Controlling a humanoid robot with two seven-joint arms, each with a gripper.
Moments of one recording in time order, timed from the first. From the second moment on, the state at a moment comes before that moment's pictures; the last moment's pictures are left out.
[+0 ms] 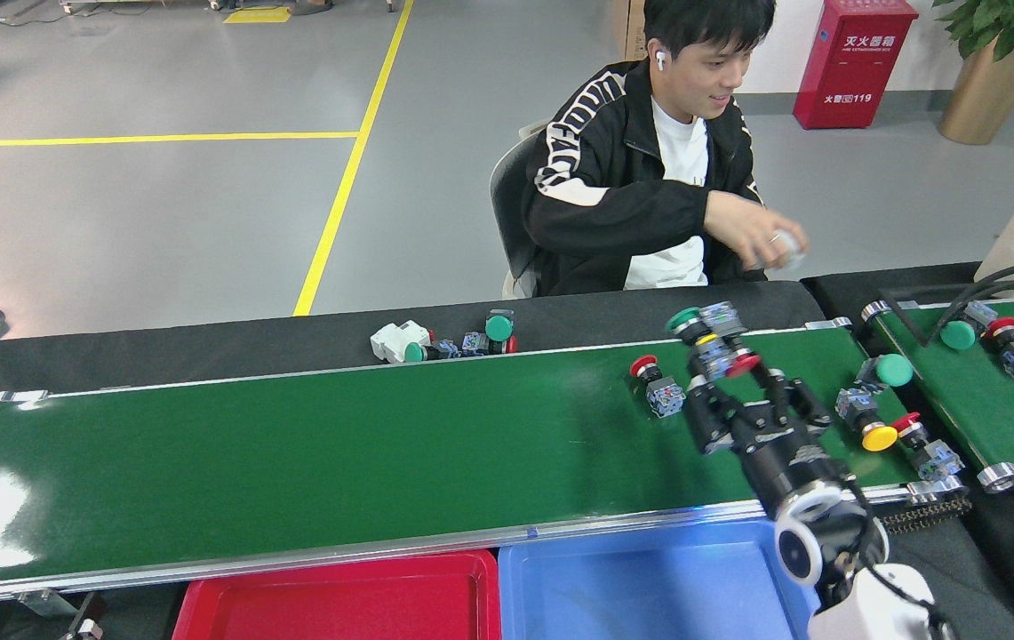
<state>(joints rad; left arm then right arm) 0.32 0.09 0.63 -1.70 -1.25 -0.55 -0.20 -0.11 -0.02 0.19 -1.59 1.16 -0.38 0.15</state>
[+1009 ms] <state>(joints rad) 0.32 0.15 0.64 -1.69 -1.32 -0.59 -0.23 -0.15 0.02 0.22 -1.59 1.17 -0.06 0.16</state>
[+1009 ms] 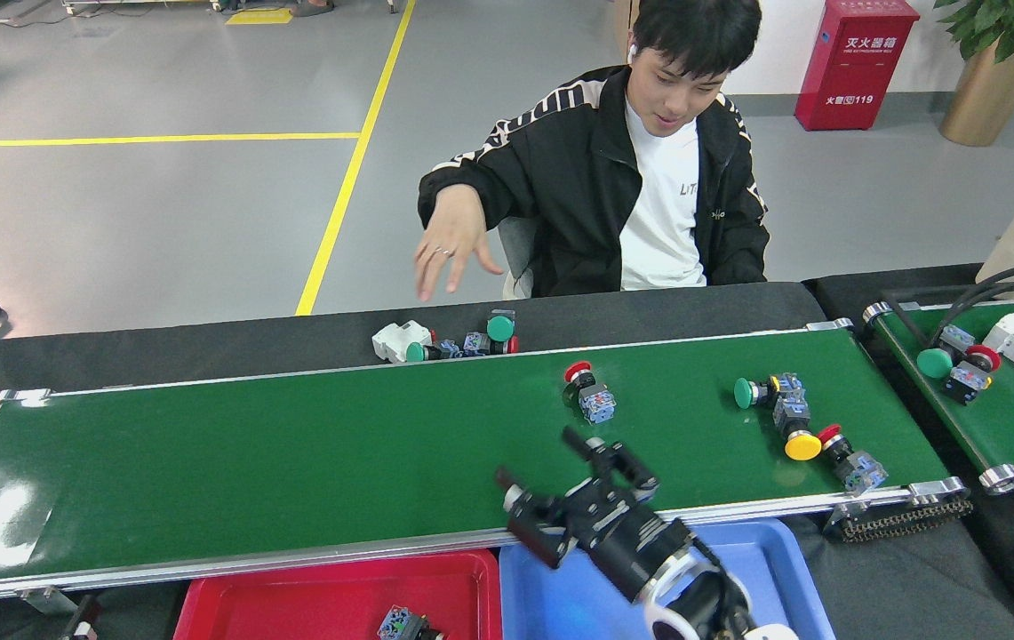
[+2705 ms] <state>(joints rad) 0.24 0.14 0.63 -1.69 -1.26 -0.62 -0.30 0.01 -0.12 0.11 -1.54 1.24 0.04 0.15</state>
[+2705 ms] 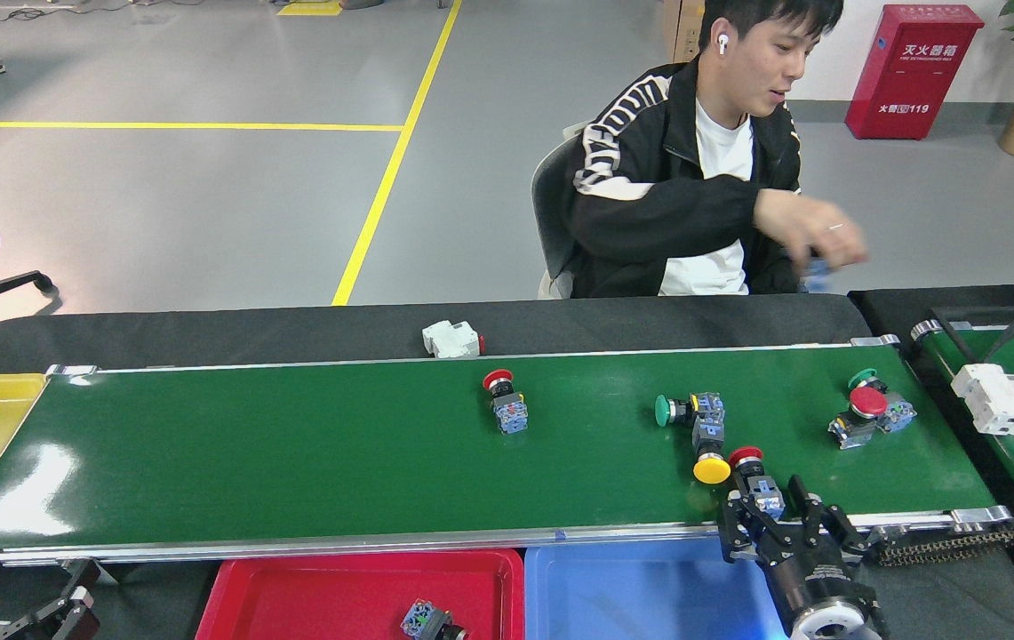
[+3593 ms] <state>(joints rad) -0.24 -0.02 -0.13 -1.44 -1.55 -0.19 -0.40 0.11 0.04 0.45 -1.66 1.28 -0.52 0.15</state>
